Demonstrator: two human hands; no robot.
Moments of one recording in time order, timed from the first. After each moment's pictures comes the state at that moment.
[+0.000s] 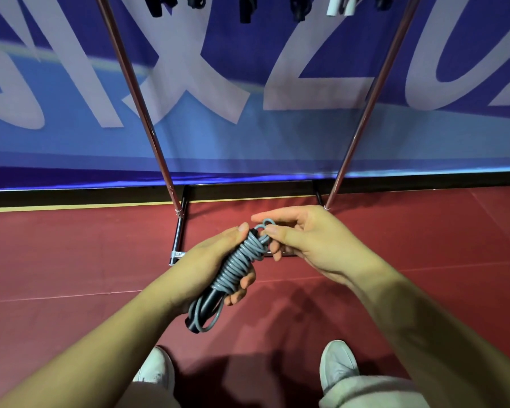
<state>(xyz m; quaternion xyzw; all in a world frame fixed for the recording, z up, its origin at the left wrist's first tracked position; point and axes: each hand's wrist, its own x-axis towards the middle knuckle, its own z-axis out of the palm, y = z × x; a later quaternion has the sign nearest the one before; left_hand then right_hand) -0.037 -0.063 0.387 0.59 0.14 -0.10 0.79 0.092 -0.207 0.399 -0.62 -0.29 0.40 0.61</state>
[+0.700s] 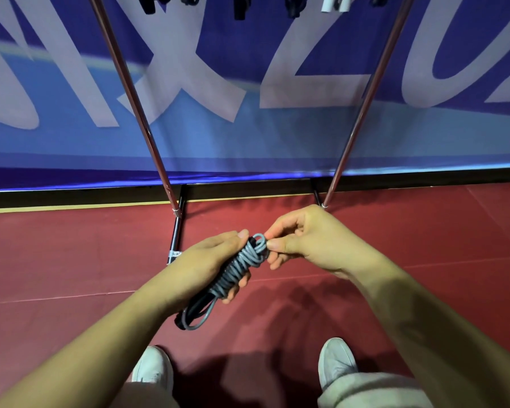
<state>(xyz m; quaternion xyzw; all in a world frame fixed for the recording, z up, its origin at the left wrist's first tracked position) -0.039 -0.063 0.385 0.66 0.18 -0.08 0.72 0.097 -0.215 0.405 -0.67 -0.30 0.42 0.53</state>
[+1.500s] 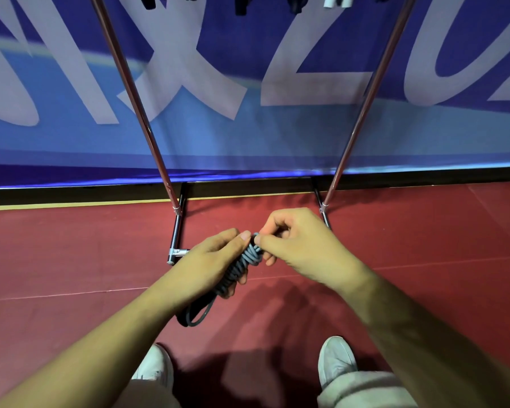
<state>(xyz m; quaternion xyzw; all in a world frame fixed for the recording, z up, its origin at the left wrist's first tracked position) -0.038 -0.069 0.383 0.71 0.22 -0.05 0.67 0.077 -0.202 0.398 -0.77 -0.32 0.26 0.49</state>
